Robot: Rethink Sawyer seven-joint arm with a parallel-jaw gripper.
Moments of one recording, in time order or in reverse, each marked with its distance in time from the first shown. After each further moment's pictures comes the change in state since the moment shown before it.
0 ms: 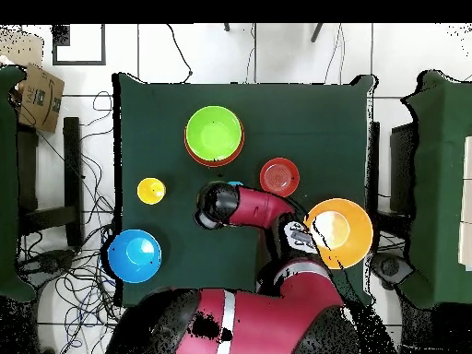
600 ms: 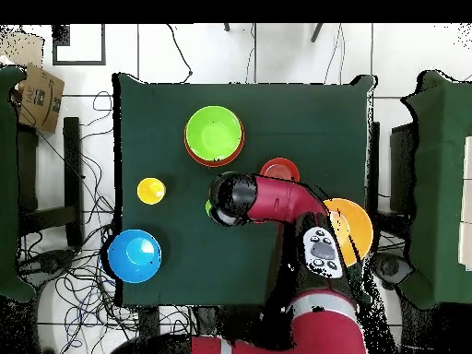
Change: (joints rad) arm -0.015 -0.171 -0.071 -0.056 -0.132 0.170 0.000
